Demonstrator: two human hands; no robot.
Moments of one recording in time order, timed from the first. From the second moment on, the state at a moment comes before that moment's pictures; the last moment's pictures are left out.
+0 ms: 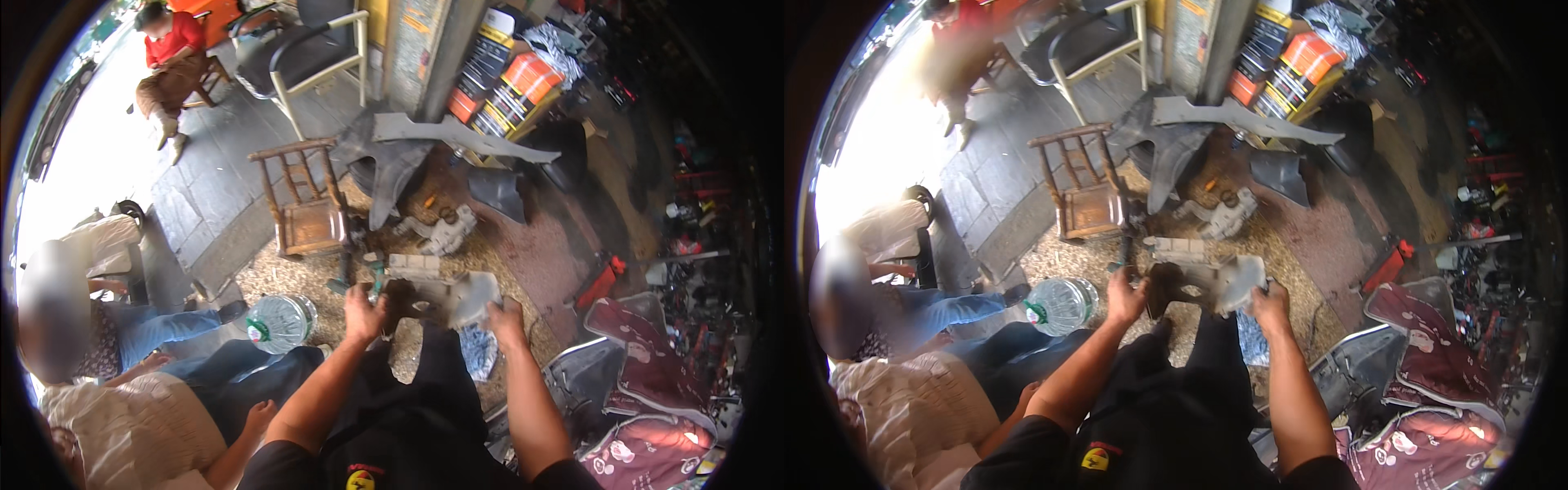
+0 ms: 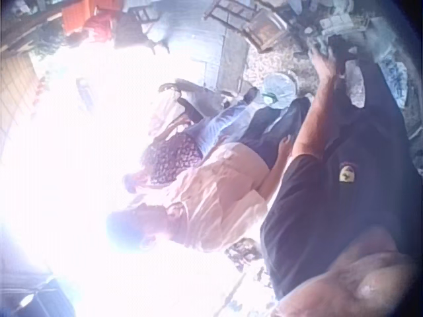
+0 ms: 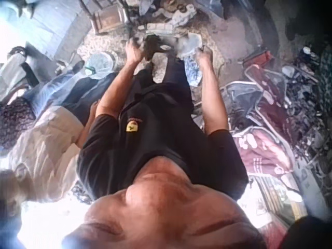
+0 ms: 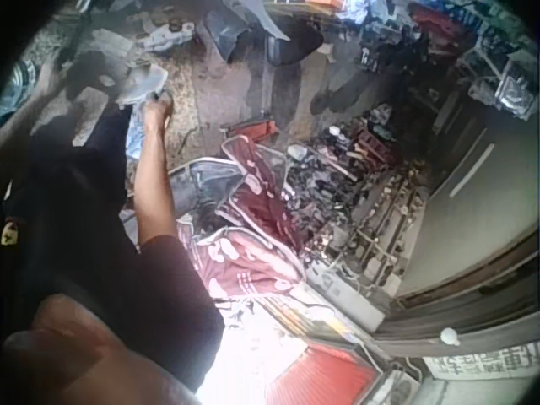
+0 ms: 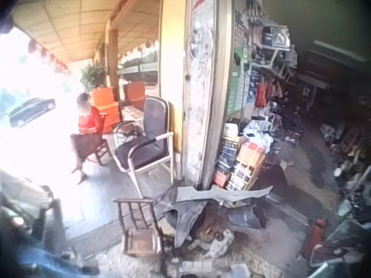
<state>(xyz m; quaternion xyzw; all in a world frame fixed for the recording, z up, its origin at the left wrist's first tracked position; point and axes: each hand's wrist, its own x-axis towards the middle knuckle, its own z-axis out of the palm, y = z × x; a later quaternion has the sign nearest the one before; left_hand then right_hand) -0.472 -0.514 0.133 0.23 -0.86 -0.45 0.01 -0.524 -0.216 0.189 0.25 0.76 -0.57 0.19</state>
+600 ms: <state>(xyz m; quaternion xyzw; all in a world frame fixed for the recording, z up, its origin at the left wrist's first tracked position) -0.361 -0.456 0.055 0.64 -0.64 -0.35 -0.24 -0.932 -0.159 -0.124 0.41 0.69 -0.56 0.19</state>
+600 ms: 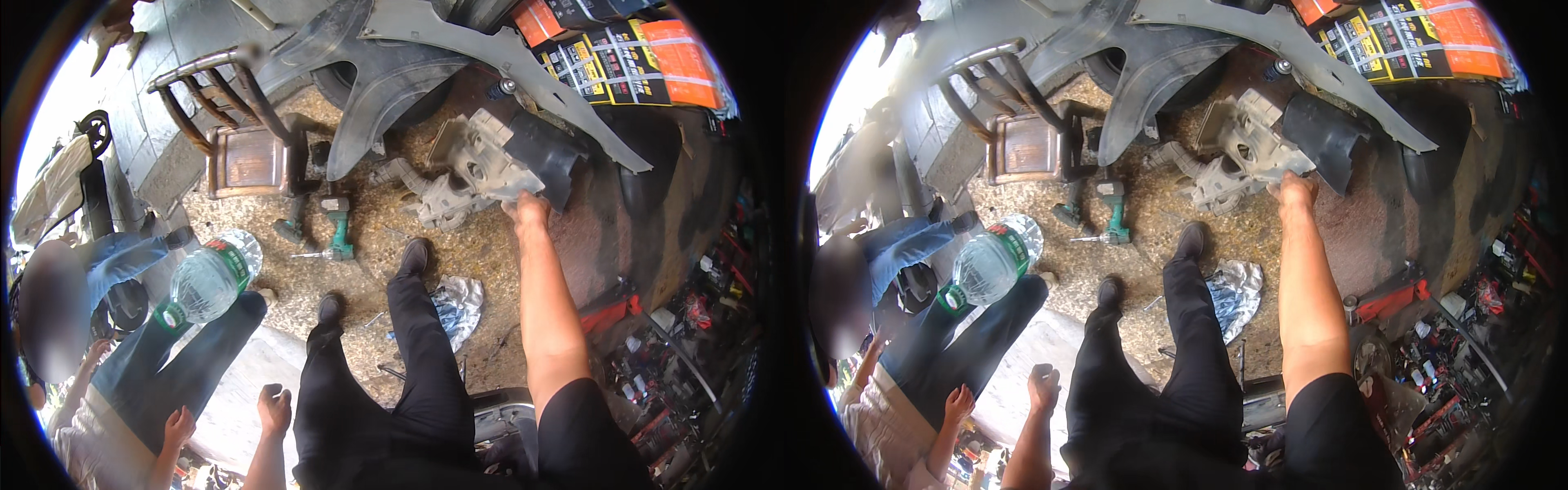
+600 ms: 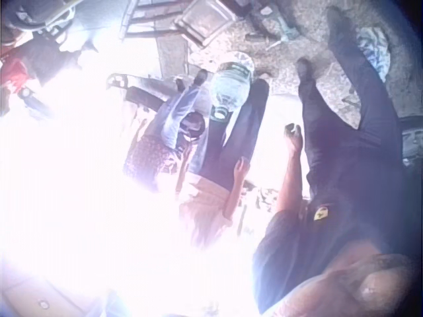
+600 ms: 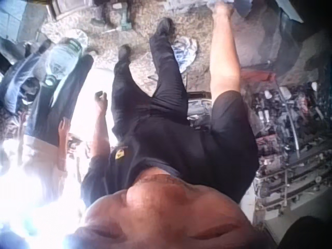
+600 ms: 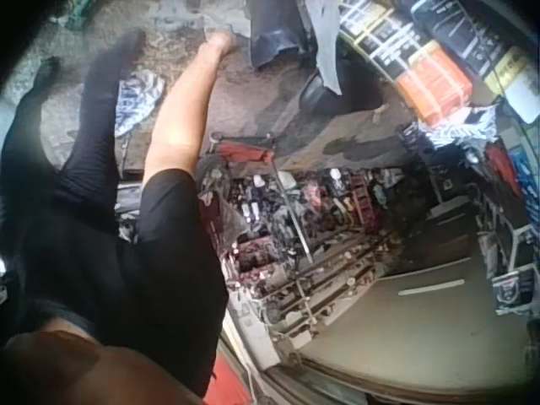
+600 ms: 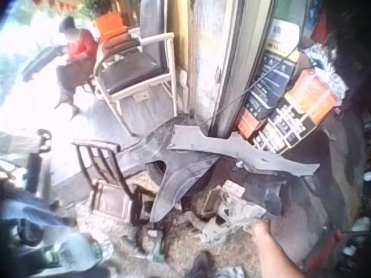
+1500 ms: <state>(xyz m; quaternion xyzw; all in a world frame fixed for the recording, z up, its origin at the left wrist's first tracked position) -0.416 -0.434 0.059 0.71 -0.54 -0.39 -0.24 -0.929 -0.144 -0.173 0.37 0.61 -0.64 0.30</state>
